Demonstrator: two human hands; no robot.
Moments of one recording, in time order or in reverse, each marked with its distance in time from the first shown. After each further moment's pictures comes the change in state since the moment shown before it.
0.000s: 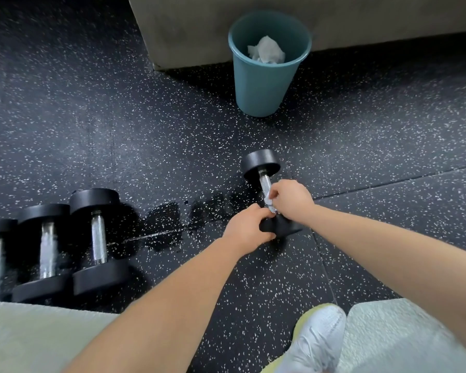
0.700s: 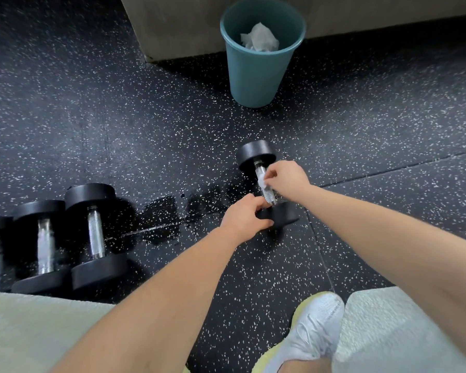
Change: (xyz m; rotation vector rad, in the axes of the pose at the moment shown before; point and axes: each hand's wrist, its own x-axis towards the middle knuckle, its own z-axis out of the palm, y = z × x) left_hand 0.002 0.002 -0.001 -0.086 0.040 -0.050; right_hand 0.016 0.000 -0.012 0.163 -0.005 0.059
